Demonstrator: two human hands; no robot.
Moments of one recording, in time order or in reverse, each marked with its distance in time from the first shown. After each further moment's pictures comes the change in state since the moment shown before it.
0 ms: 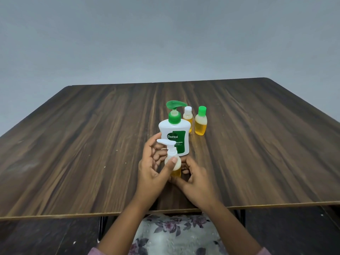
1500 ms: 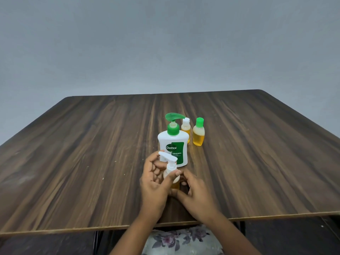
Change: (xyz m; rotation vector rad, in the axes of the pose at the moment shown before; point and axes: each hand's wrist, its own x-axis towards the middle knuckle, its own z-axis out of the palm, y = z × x) left_hand -0.006 -0.009 0.013 -0.162 0.111 -0.103; right_hand 0.000 0.006 -0.003 -0.072 -0.071 -0.050
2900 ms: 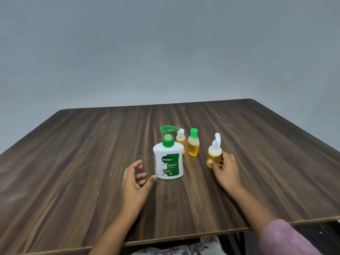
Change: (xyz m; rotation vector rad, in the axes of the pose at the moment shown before) left_hand 0.040 -0.024 -0.049 0.437 0.115 -0.031; right_hand 0.060 0.048 -0.094 -0.305 0.444 0.216
